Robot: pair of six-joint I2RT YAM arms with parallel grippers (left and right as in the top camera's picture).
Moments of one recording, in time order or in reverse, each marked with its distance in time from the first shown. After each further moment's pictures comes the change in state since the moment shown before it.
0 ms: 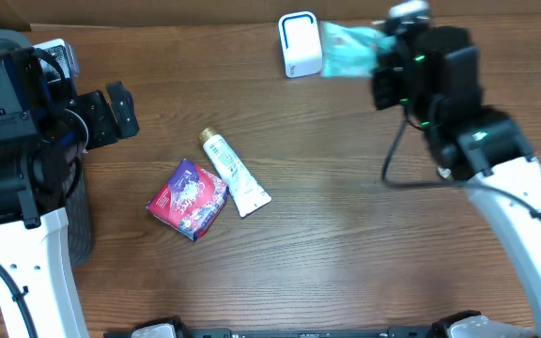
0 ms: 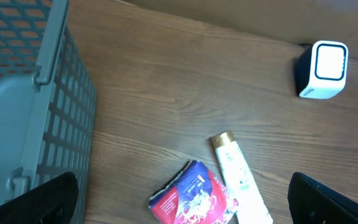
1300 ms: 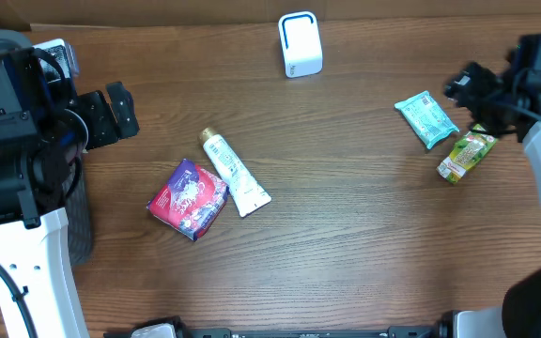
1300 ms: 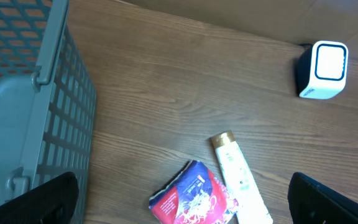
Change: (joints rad) left arm 0.000 0.000 0.000 0.000 0.000 0.000; right arm -0.407 0.167 -0.004 -0.216 -0.298 0.415
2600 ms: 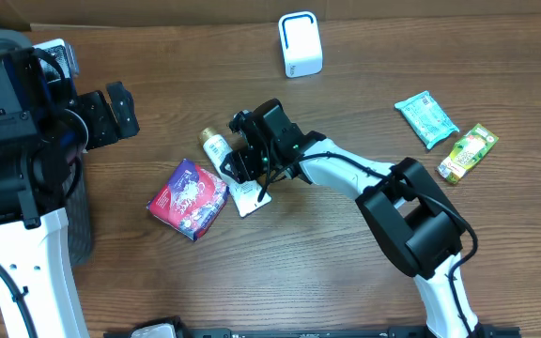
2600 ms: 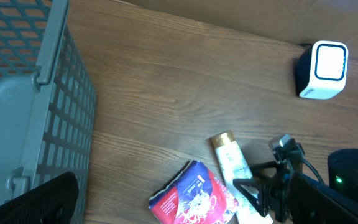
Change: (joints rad) left arm 0.000 0.000 0.000 0.000 0.000 0.000; right arm 0.809 0.610 0.016 0.651 -0.214 -0.233
